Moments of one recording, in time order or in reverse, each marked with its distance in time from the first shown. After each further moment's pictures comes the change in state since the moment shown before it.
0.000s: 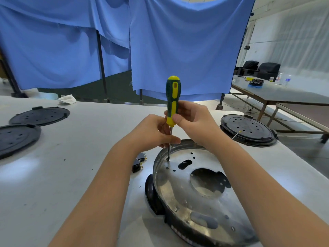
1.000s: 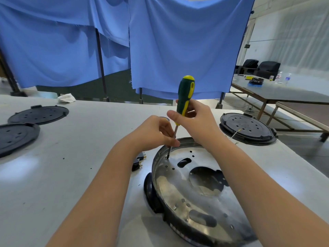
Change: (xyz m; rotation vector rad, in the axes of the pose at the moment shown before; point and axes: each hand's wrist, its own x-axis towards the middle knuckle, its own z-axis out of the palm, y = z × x) left_hand 0.002 -0.003 0.006 0.039 -0.054 -0.029; right_hand 0.002 0.008 0.000 -0.152 0.175 0.098
